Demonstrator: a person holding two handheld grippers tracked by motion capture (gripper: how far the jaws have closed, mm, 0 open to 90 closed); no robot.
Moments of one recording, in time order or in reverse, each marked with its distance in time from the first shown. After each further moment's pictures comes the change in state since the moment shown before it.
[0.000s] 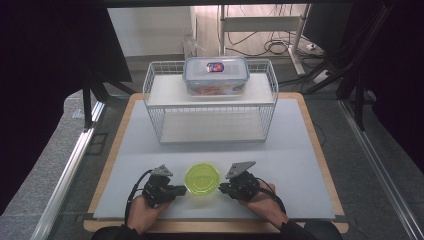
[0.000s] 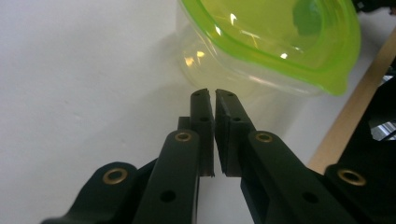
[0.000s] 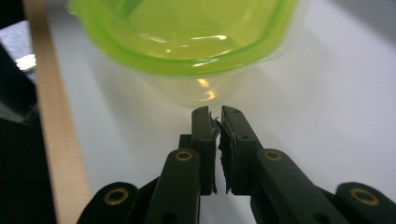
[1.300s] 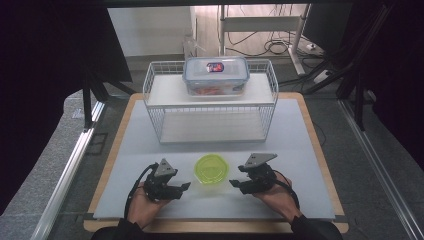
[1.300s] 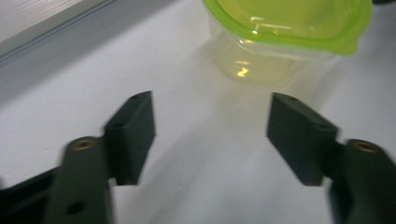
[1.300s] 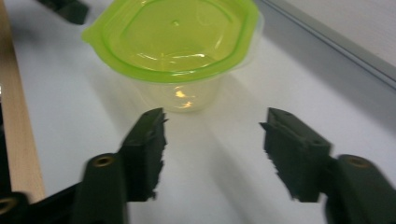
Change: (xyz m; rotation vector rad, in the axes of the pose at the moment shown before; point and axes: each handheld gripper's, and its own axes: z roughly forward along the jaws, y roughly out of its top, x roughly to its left) left arm -0.003 0.014 -0.004 -0.088 0.201 0.197; right arm -0.033 -0.011 -0.034 -0.098 -0.082 0.031
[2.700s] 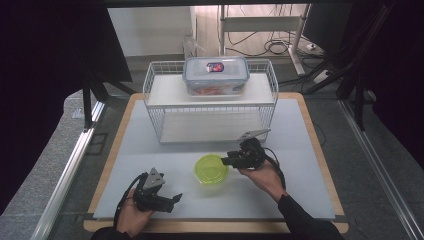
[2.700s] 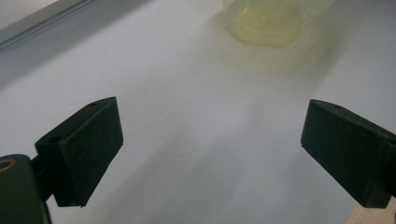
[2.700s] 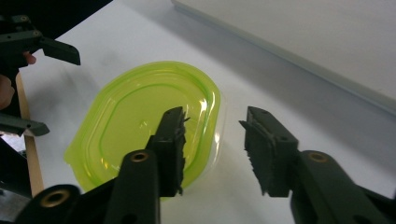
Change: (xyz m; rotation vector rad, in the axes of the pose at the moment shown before) left arm 0.001 -0.032 -0.014 -0.037 0.048 0.014; right arm -0.036 0.047 0.025 -0.018 0.093 0.263
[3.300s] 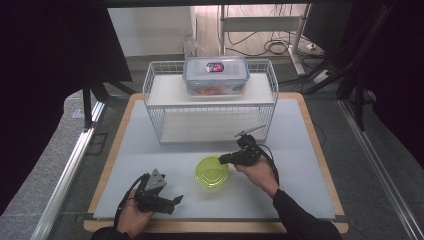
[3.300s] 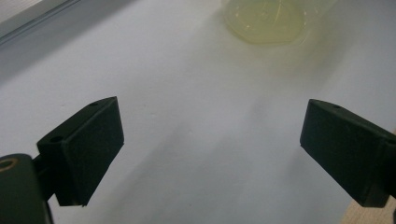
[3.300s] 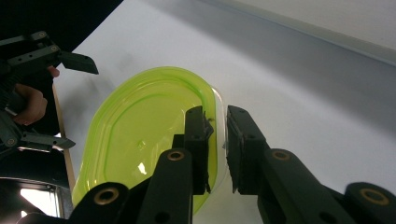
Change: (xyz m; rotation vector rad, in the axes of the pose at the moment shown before) left arm -0.003 0.000 0.002 0.020 -0.008 0.027; right arm -0.014 0.006 0.019 0.070 0.126 0.124
